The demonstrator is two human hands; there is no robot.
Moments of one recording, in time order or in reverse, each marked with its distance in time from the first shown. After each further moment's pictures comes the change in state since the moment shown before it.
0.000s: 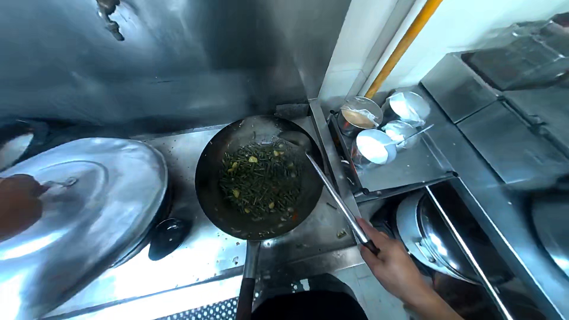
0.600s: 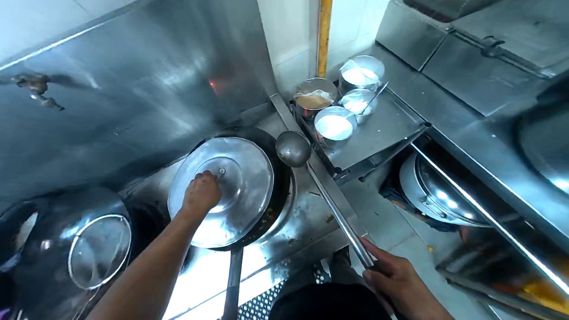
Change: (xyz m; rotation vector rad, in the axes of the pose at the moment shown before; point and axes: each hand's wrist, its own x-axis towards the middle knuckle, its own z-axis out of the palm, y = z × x) left_hand 0.056 0.269 0.090 -0.079 0.169 0.427; right_hand -0.095 0.062 0.004 1.038 -0.130 0.189
